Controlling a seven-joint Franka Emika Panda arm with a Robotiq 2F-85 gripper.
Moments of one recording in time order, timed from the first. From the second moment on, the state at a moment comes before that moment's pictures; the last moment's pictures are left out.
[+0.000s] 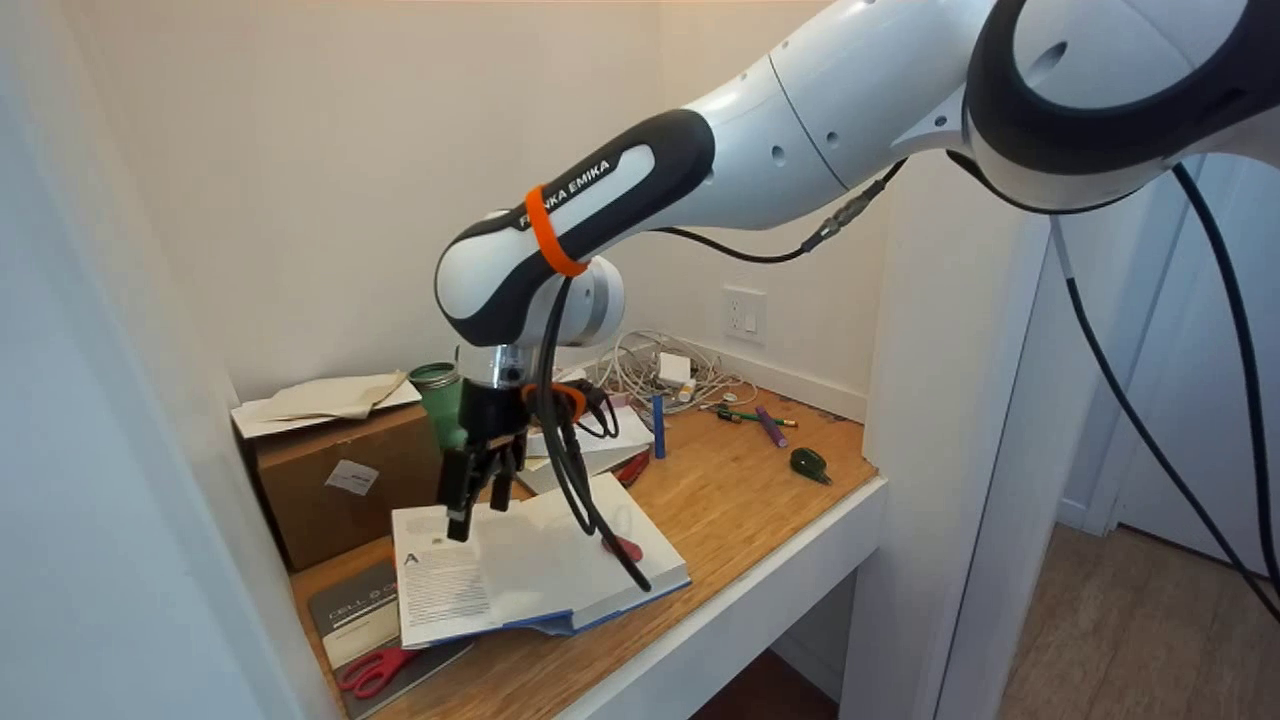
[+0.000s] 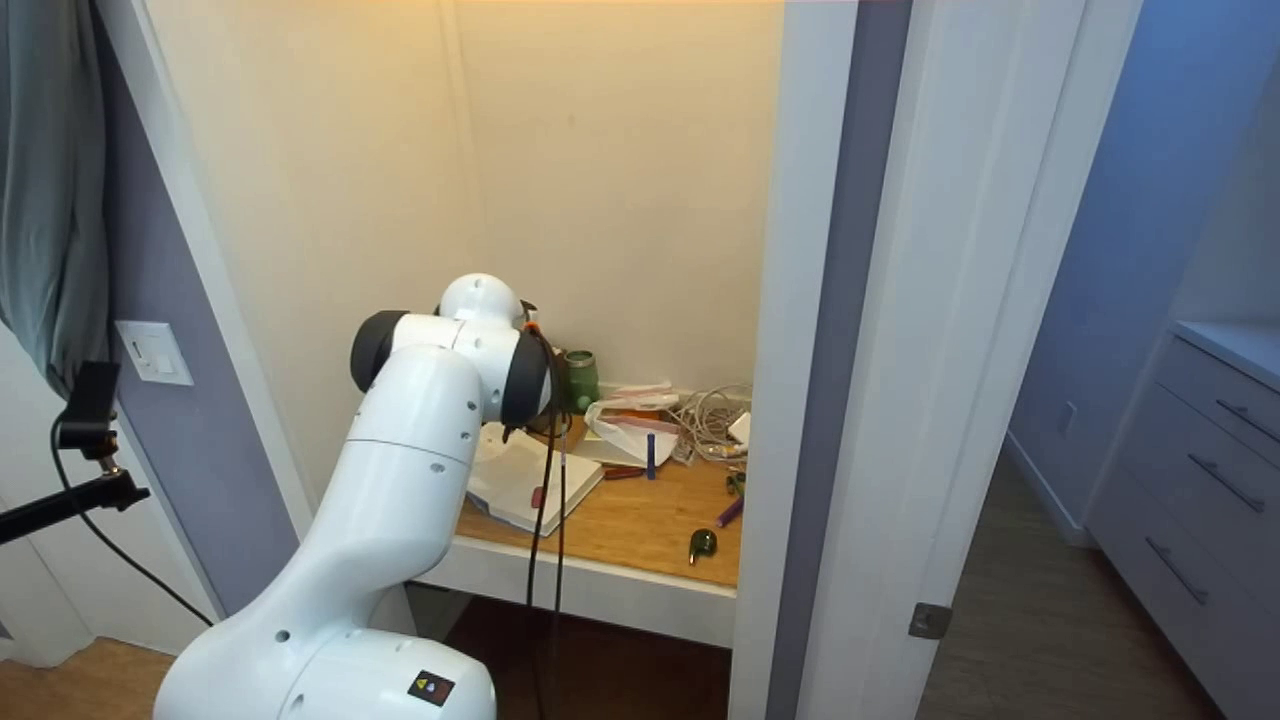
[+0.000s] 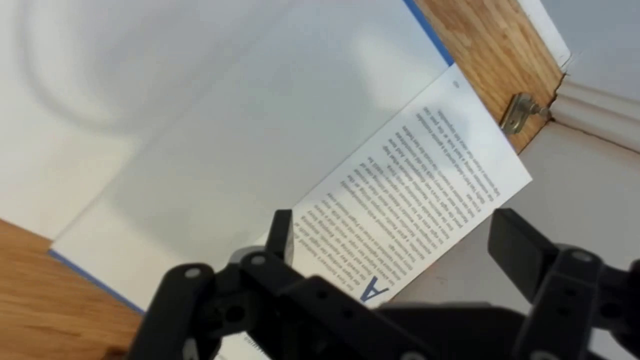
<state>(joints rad) 0.41 0.85 0.35 -1.33 0.09 2.18 -0.42</state>
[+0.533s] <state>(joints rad) 0.41 0.76 0.19 -1.45 -0.10 2.16 -0.32</state>
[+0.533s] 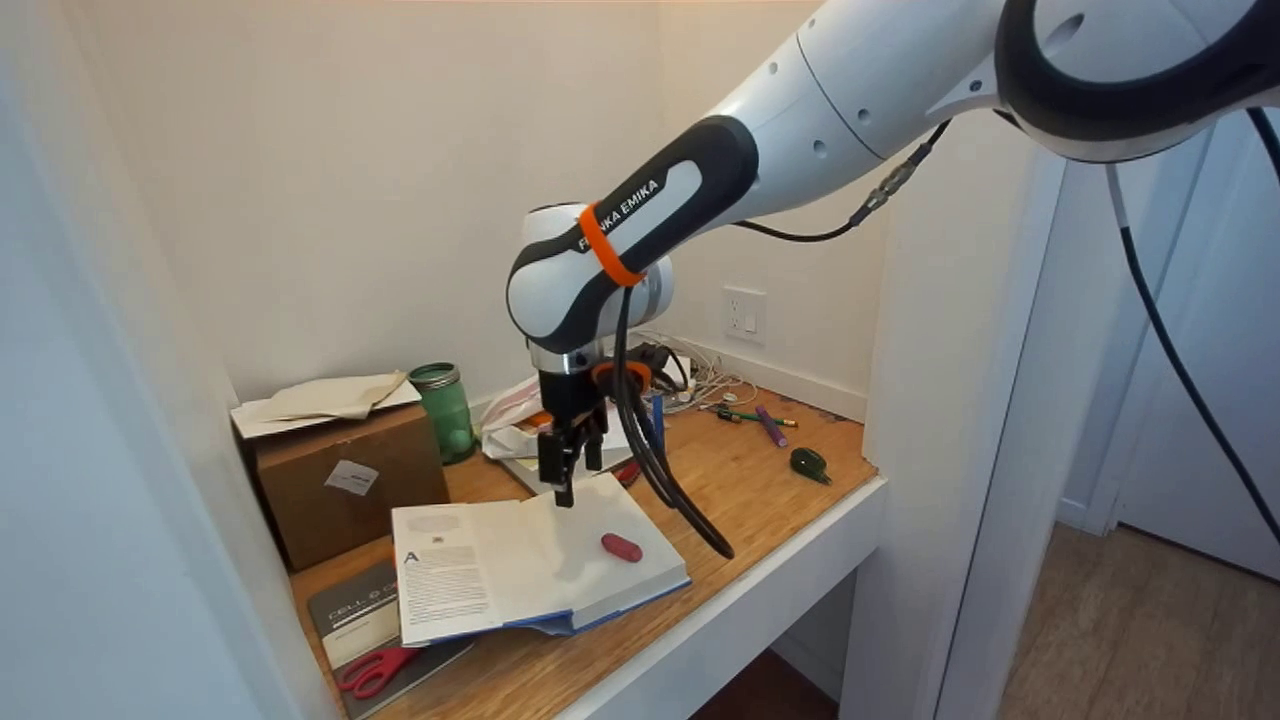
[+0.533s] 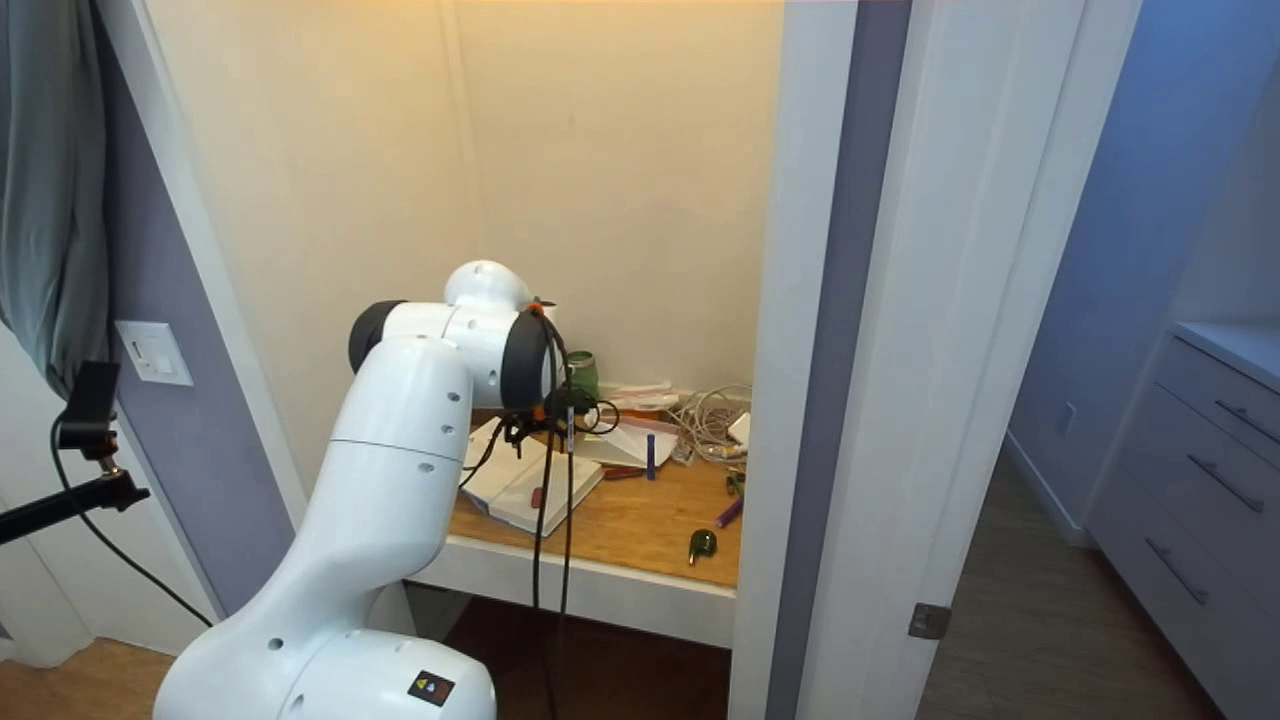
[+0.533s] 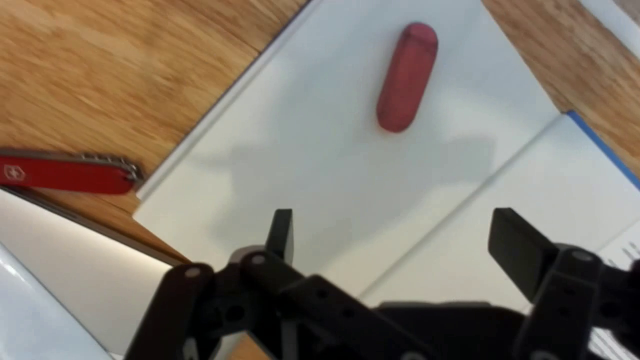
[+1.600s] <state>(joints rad) 0.42 0.71 0.18 -1.68 -0.16 2.23 -0.08</state>
